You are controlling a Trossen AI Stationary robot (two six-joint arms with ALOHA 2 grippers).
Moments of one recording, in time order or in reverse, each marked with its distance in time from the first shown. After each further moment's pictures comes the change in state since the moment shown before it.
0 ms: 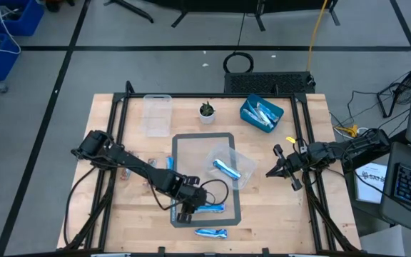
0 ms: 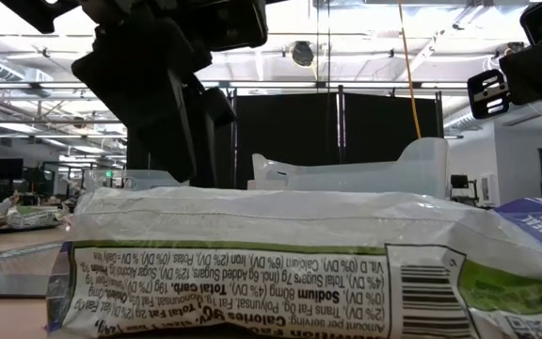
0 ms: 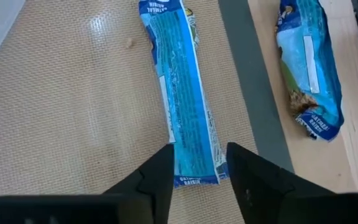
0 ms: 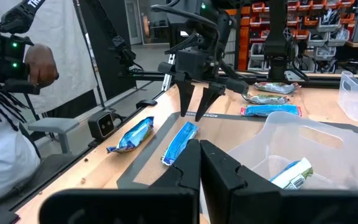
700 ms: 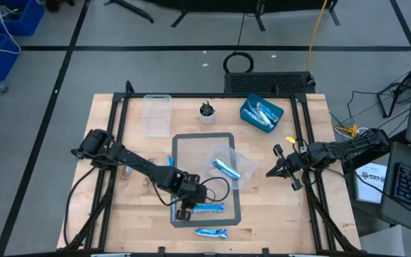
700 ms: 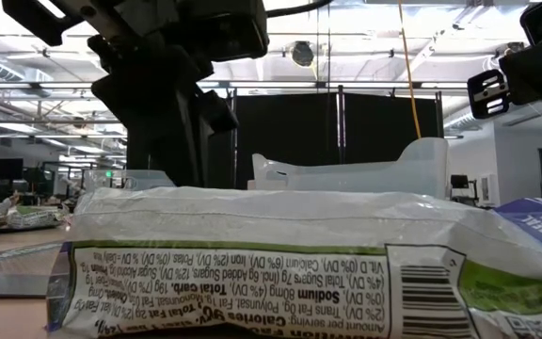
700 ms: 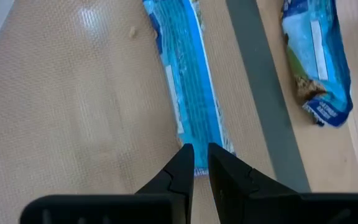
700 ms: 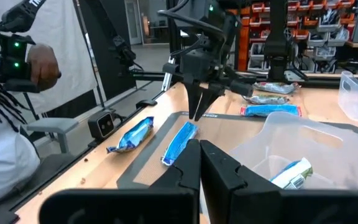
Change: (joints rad) left arm 0.032 0.000 -0.001 -0.030 0.050 0.047; right arm 0.000 0.000 0.000 0.001 0.001 0.000
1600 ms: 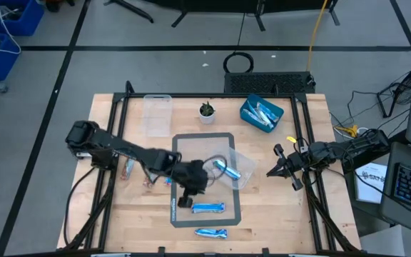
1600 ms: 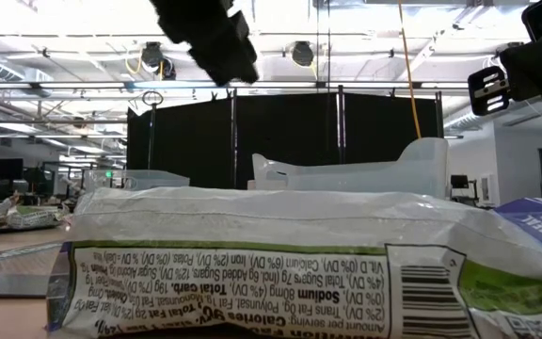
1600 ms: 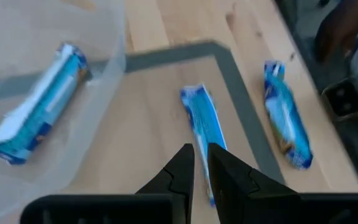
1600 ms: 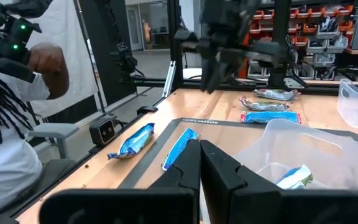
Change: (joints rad) left arm 0.098 -0.183 0.002 0.045 0.002 0.107; right arm 0.000 -0.023 0.000 0.004 -0.001 0.000
